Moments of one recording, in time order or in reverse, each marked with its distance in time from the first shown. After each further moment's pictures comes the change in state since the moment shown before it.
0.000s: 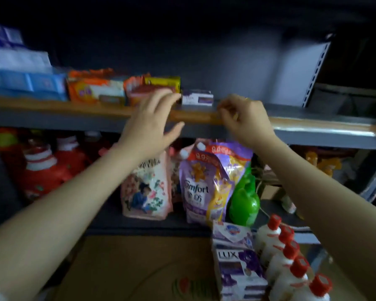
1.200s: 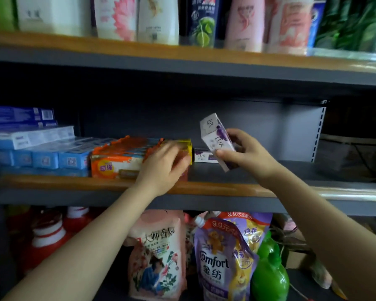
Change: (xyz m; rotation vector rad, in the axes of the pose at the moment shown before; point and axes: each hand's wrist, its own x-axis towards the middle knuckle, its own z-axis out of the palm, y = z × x) left_hand 0.058 -0.043 -0.002 -0.195 -0.041 -0.110; right_hand 0.072 0.002 0.003 0.812 -0.239 0.224
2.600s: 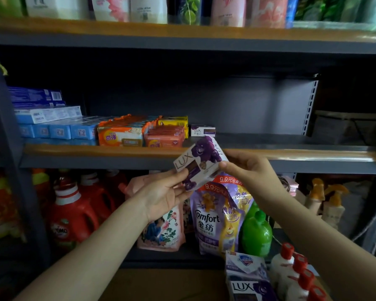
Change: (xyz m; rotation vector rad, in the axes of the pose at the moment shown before) left_hand -0.099 0.053 0.011 -1.557 -0.291 -0.921; right_hand -0.130 -0.017 0.033 0.194 0.101 0.102
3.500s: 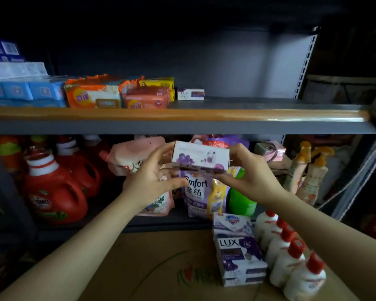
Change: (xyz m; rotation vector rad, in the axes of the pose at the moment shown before) left_hand -0.009 -0.054 -0.026 0.680 -0.079 0.530; right_hand -0.041 0.060 -0.022 -0.640 -0.051 -0.275
